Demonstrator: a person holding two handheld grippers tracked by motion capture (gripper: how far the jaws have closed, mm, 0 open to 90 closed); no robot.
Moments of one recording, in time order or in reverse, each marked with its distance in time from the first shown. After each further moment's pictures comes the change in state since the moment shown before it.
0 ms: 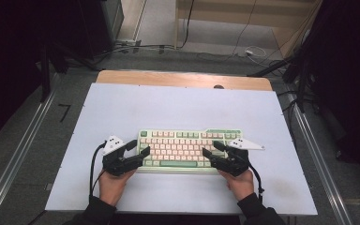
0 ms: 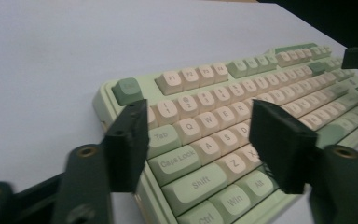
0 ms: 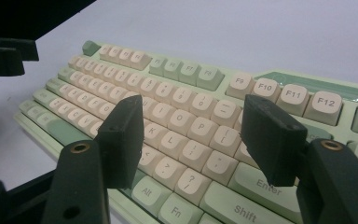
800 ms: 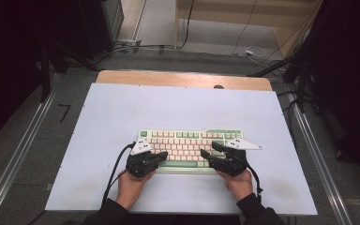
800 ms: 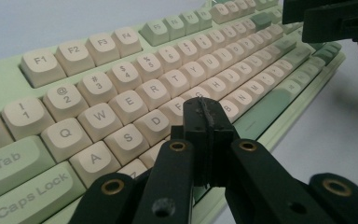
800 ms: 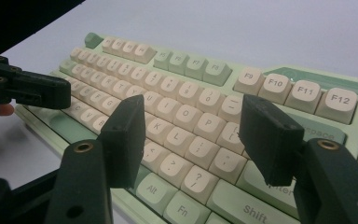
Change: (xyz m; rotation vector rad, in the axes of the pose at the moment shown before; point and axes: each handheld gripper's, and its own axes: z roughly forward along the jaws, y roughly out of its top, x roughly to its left) left arm -0.037 -0.003 0.043 0.150 -0.145 0.096; right arm 0.004 -0.001 0.004 0.023 0.005 -0.011
